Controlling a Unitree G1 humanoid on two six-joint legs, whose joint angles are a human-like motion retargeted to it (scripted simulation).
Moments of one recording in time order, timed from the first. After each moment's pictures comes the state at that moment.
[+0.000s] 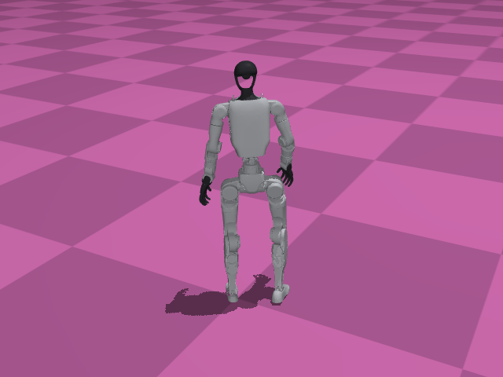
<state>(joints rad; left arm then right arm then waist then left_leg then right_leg) -0.08 0.24 -0.22 1.15 0.16 0.02 0.17 -0.18 -0.33 0.42 0.98 -0.09 -0.04 -0.25 0.11 0.02 0.26 0.03 0.06 0.11 0.08 -0.18 -0.15 -0.10 -0.16 -0.31 0.51 -0.24 0.00</state>
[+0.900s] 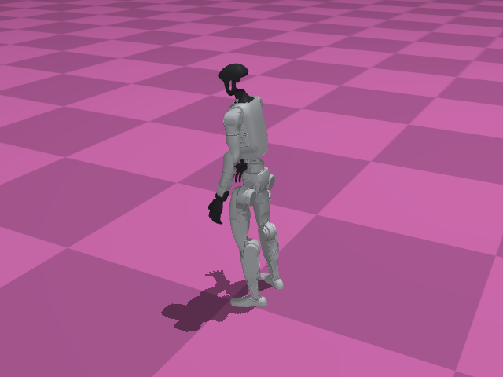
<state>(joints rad) -0.12 0.23 -0.19 1.17 0.17 0.04 0.16 -0.14 -0.32 0.40 1.01 -0.08 -0.02 -0.22 0.09 -0.06 0.19 0.03 0.05 0.40 0.04 -0.19 -0.14 0.02 -0.18 -0.52 0.13 -0.13 0.14</state>
